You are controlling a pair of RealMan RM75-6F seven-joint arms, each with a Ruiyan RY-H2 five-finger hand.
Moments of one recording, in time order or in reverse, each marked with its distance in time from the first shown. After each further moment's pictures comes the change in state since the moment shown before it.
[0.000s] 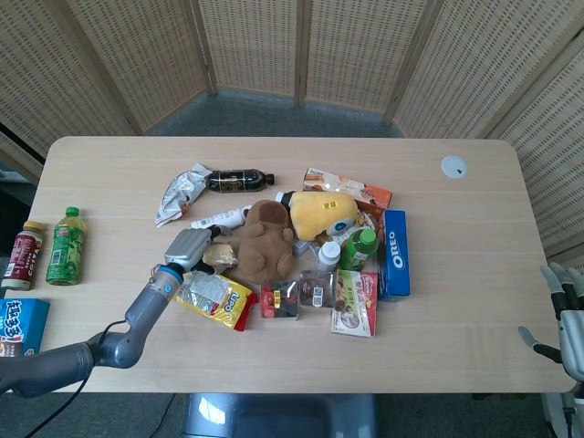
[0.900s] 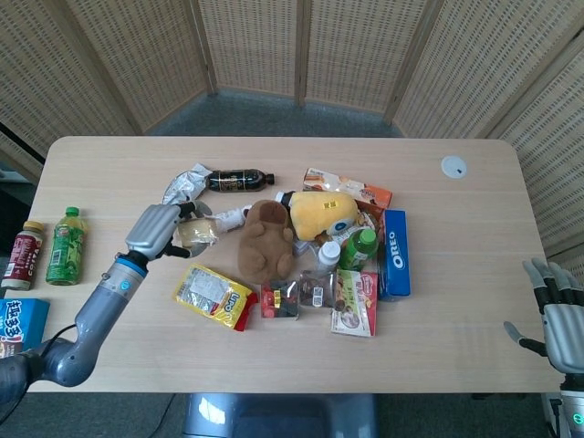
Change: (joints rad) left arm 0.092 0.384 -0.081 -0.457 0.096 0.180 -0.039; right arm 0.033 -0.034 0.002 0.023 -0.030 -0.029 0.021
